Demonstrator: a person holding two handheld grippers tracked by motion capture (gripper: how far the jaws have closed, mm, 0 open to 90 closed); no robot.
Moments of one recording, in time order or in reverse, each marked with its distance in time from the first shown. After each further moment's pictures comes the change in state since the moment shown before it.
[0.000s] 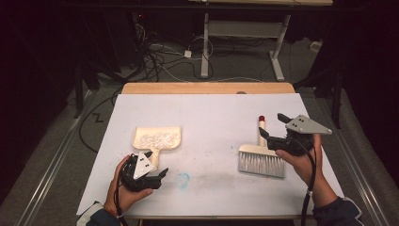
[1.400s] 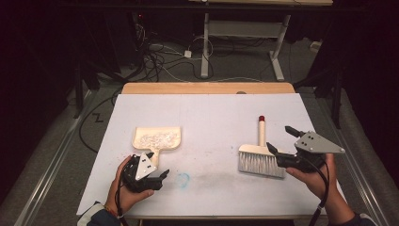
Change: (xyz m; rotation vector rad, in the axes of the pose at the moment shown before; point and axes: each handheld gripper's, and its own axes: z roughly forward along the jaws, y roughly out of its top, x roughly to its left) left arm -0.004 0.000 0.002 0.020 -0.012 0.013; right arm 0.010 -0.018 -0.040 0.014 0.018 -0.086
